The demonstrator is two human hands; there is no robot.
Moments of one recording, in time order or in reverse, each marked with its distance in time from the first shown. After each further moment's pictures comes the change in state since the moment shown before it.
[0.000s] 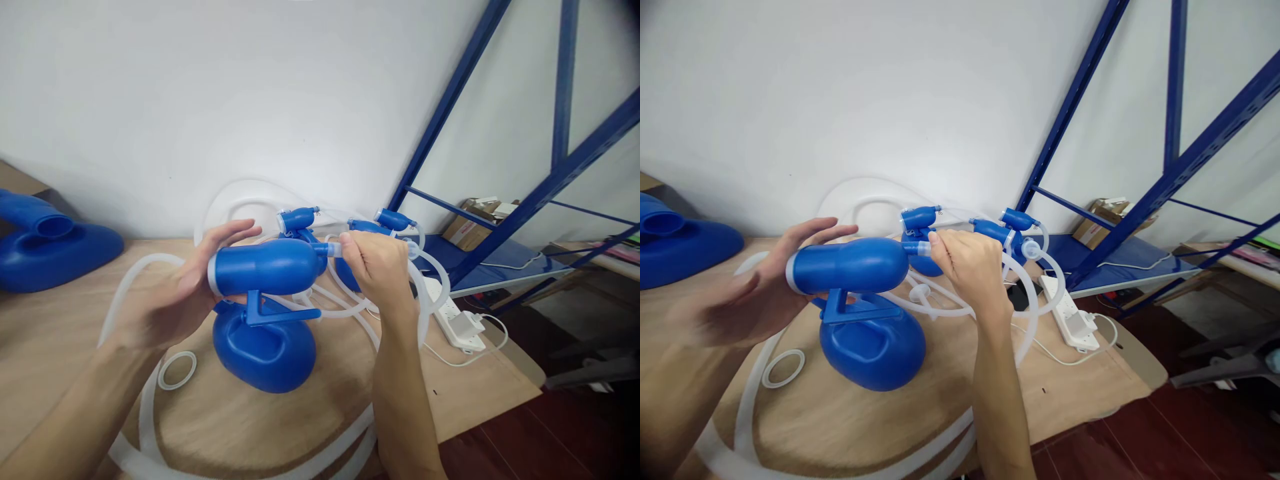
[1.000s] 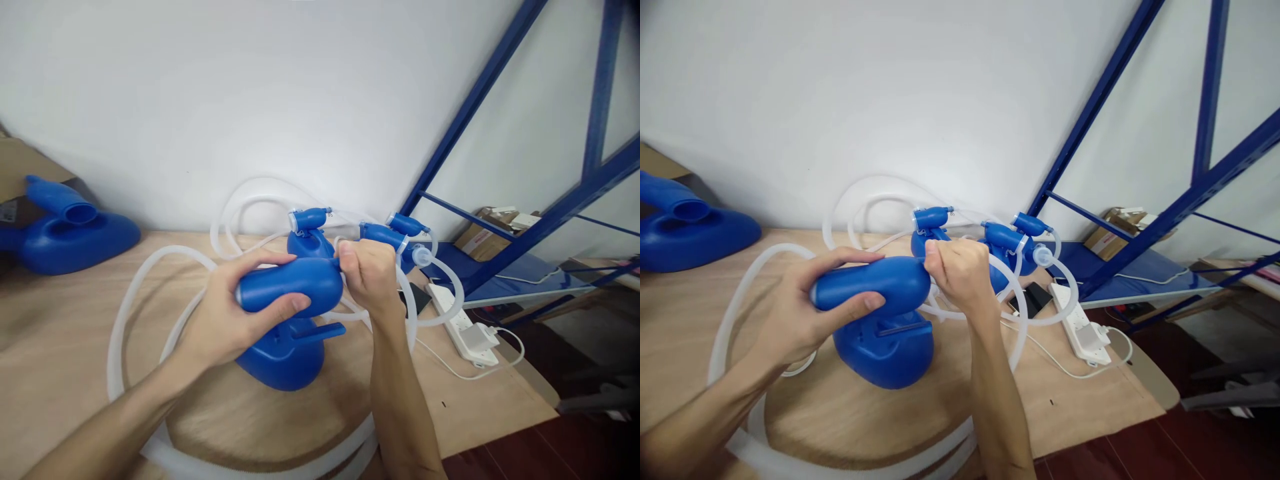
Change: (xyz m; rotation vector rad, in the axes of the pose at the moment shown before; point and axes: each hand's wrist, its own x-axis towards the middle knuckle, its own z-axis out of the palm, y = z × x) left_hand -0.009 0.024 0.038 0.136 0.230 -0.071; right_hand -0.001 -0.012 0.026 0.154 0.010 -0.080
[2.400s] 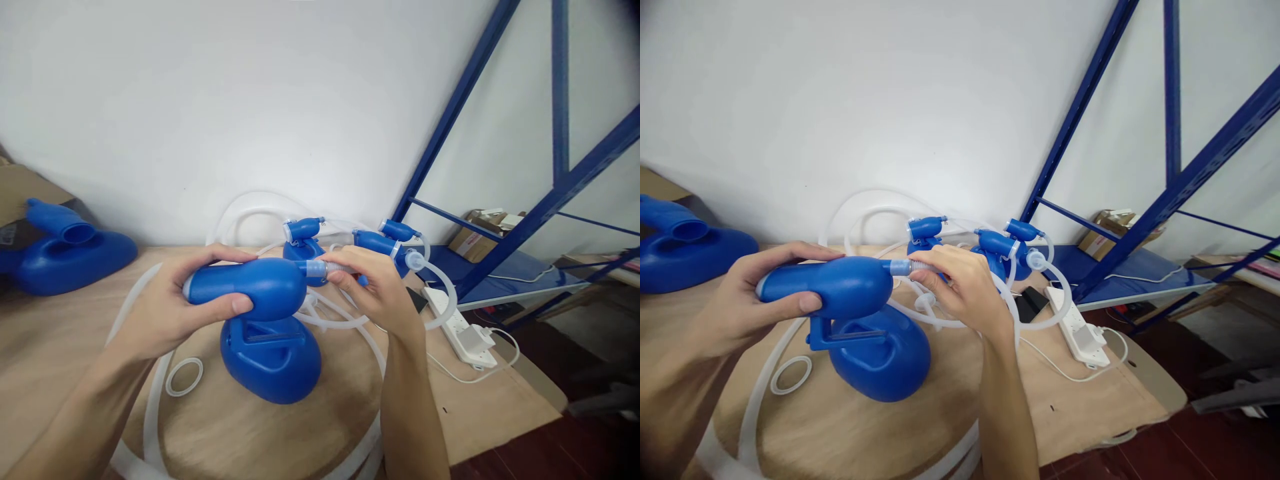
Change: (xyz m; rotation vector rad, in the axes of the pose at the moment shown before) left_hand 0.007 -0.003 -0.045 -0.028 -0.049 -0.069; right_hand 0.005 -0.005 -0.037 0.382 -0.202 0.103
